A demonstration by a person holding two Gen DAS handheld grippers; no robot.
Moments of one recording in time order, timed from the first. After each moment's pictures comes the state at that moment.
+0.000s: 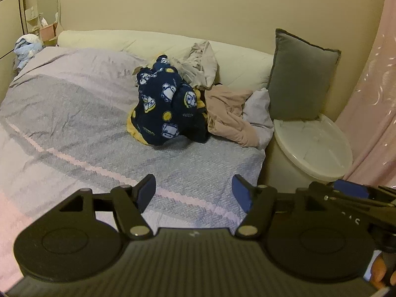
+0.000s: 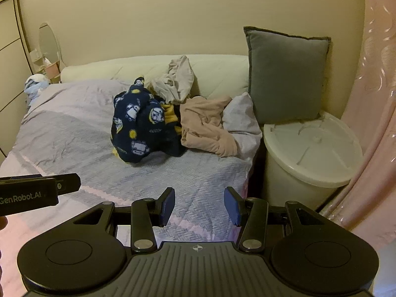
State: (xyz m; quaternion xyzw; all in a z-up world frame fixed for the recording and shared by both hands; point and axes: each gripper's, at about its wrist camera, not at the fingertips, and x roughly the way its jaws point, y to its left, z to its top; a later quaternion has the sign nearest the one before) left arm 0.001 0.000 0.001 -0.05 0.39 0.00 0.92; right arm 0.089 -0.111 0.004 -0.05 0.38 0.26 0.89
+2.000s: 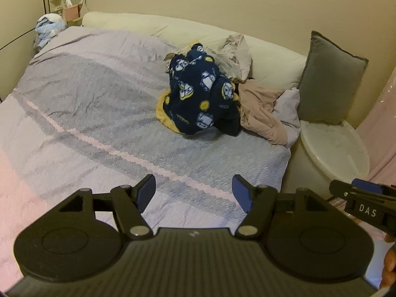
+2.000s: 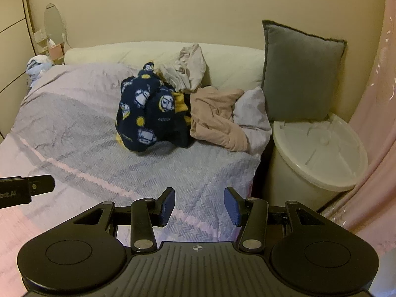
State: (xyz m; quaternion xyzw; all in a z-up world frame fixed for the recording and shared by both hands) left arm -0.003 0.066 -0.017 -0.08 0.42 0.06 0.90; right arm 0.097 -0.064 -0.008 -0.09 0.40 0.27 0.87
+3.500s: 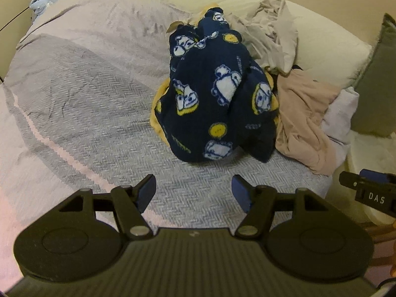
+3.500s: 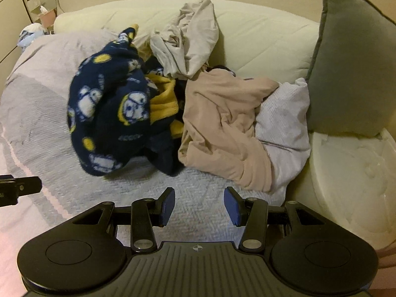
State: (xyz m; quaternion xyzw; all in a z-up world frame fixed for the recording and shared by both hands) left arm 0.265 0.080 -0.111 -0.08 0.51 0.12 0.85; right arm 0.368 0.045 -0.112 -0.13 0.48 0.31 0.81
